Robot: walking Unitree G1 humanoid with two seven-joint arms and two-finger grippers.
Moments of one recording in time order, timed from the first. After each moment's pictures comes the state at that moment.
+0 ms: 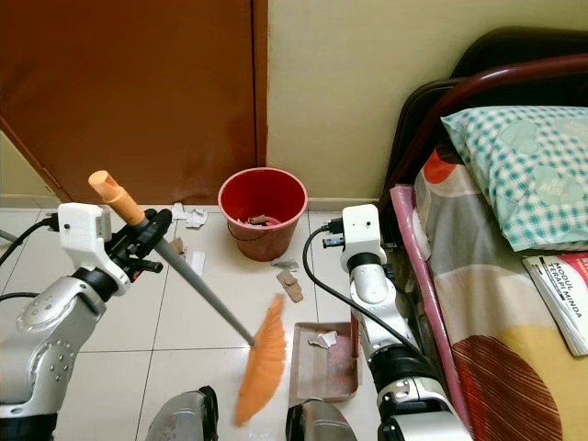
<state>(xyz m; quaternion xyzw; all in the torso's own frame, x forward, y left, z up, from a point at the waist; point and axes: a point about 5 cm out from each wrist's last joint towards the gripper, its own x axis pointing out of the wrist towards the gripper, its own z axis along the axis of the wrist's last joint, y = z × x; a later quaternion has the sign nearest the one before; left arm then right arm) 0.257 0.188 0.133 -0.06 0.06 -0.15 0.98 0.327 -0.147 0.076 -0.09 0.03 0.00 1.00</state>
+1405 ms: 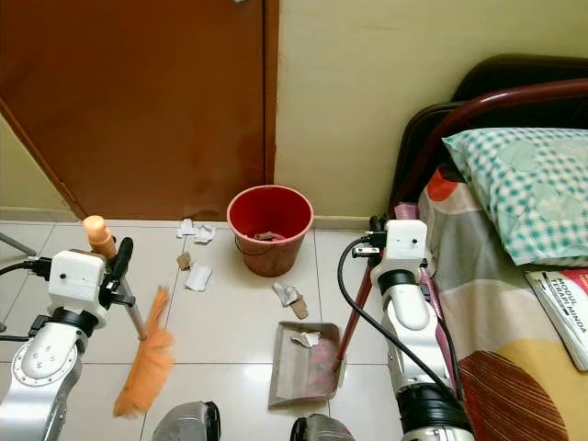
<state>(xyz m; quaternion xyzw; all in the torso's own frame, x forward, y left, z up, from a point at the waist) 0.234 0.214 0.092 0.15 0.02 -0.03 0.99 0.295 -0.182 0.084 -0.02 -0.01 0.00 1.00</state>
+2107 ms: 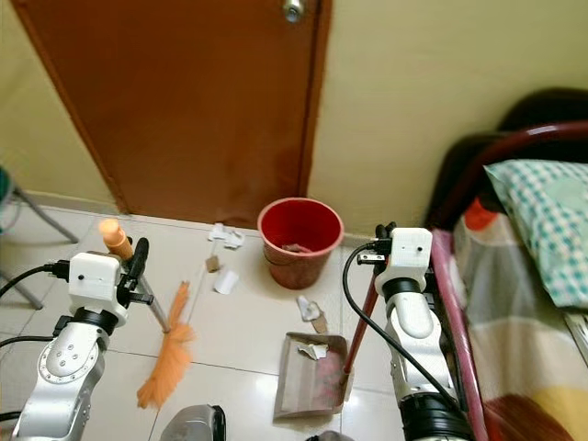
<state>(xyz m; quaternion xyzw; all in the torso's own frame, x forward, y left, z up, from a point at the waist) 0.242 0.197 0.085 0.11 0.00 -0.04 0.99 0.290 -0.187 0.081 -0.01 0.01 -0.02 1.00</state>
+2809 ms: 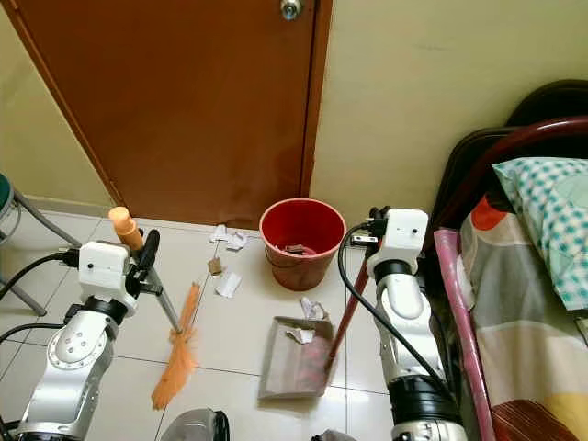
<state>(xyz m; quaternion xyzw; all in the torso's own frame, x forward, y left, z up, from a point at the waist) 0.255 0.188 0.090 0.09 0.00 -0.06 0.99 0.308 -0.172 0.102 0.04 0.00 -0.02 1.00</state>
